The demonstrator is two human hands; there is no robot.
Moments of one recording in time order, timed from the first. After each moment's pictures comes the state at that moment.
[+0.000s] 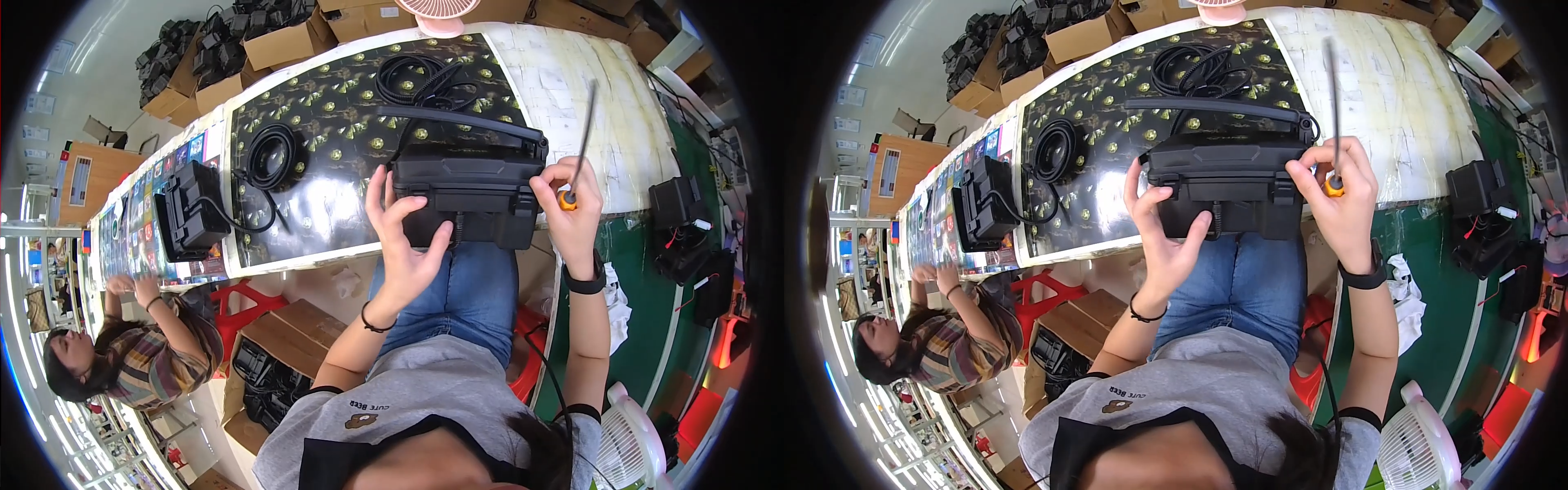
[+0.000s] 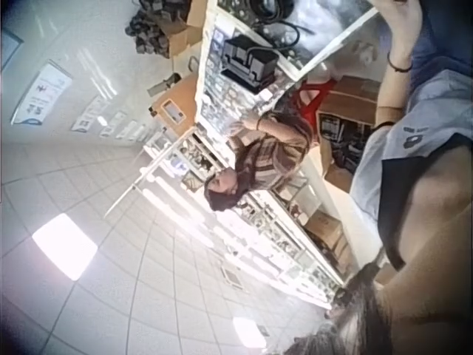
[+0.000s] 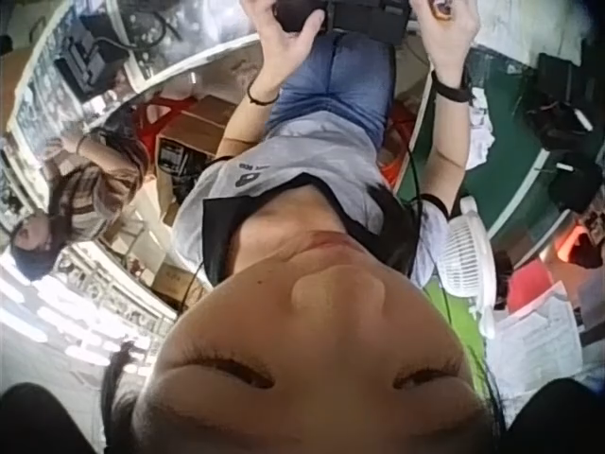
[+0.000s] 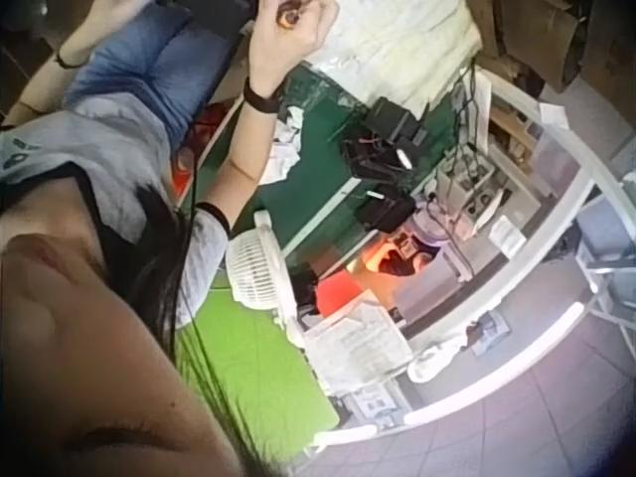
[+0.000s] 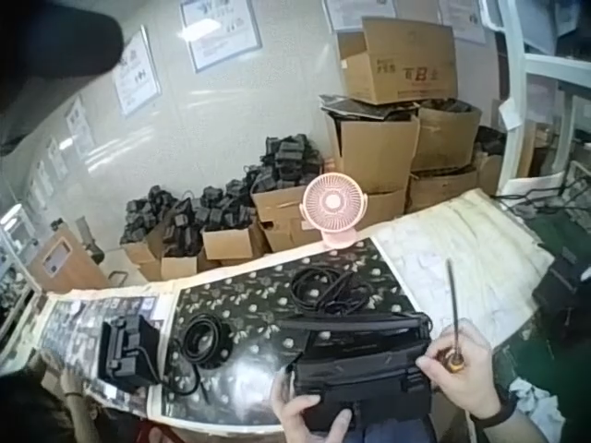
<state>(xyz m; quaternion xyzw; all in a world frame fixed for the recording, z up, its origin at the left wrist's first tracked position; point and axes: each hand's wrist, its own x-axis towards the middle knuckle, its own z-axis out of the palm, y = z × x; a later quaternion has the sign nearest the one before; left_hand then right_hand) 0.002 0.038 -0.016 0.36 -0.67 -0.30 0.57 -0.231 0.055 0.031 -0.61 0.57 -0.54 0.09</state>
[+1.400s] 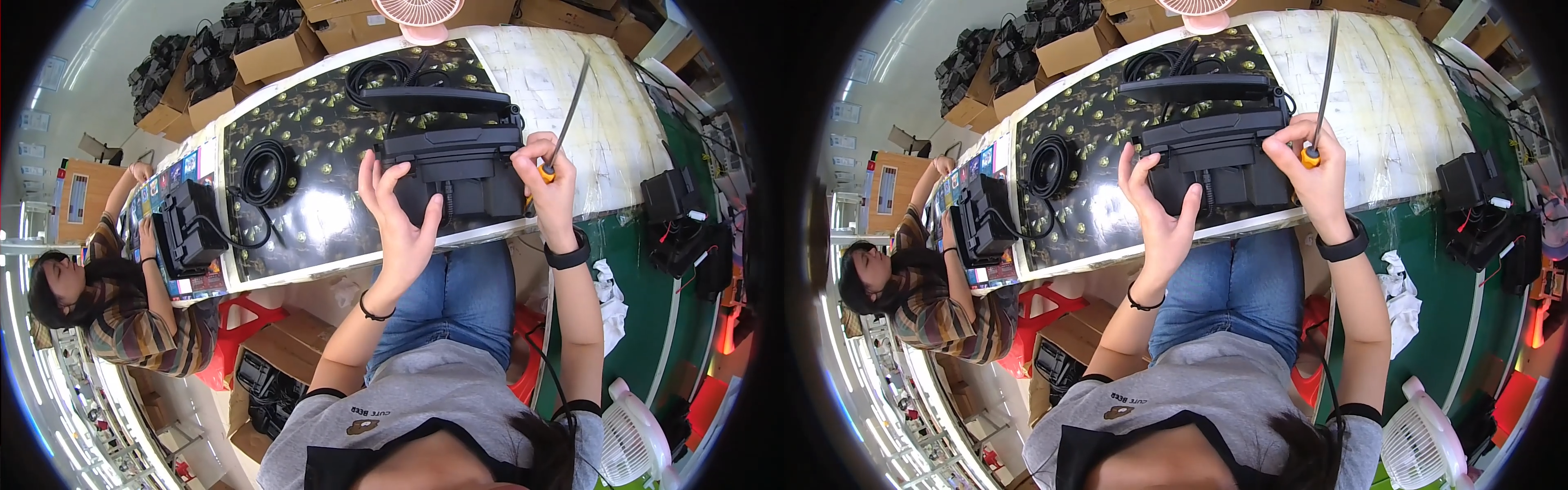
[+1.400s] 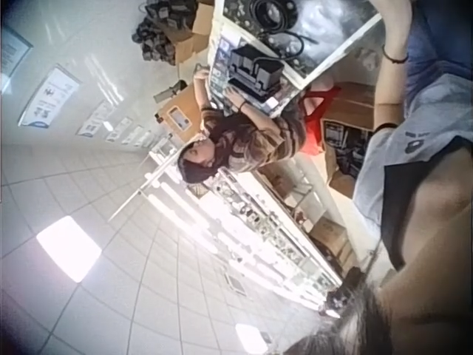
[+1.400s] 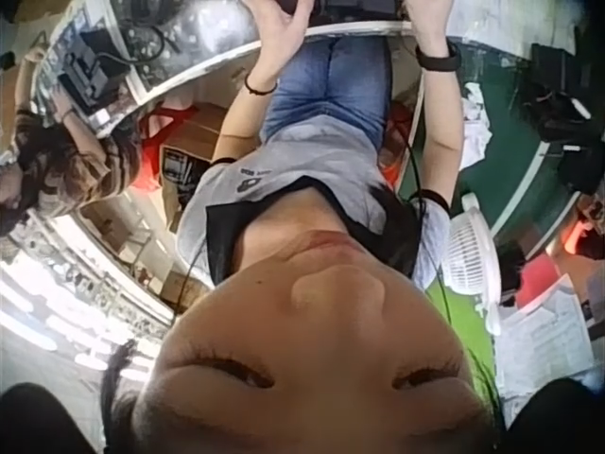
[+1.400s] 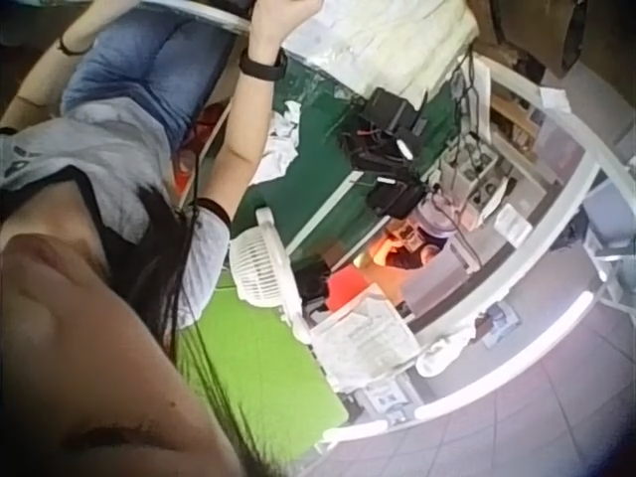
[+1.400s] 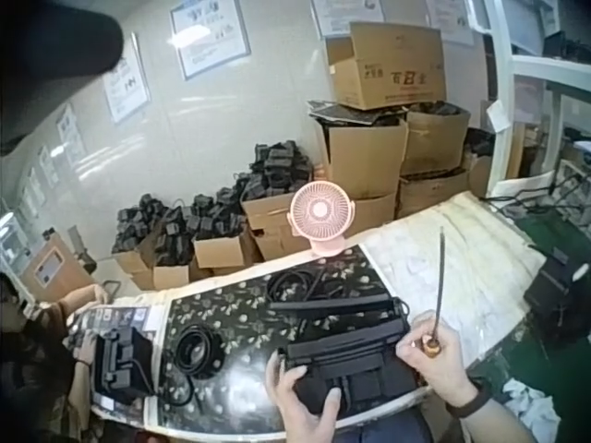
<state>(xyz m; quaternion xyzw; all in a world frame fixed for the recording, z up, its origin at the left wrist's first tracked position) -0.017 0.008 -0.003 0.42 -0.70 -0.25 0.51 -0.228 0.018 0.021 -0.50 0.52 -0.64 0.26</state>
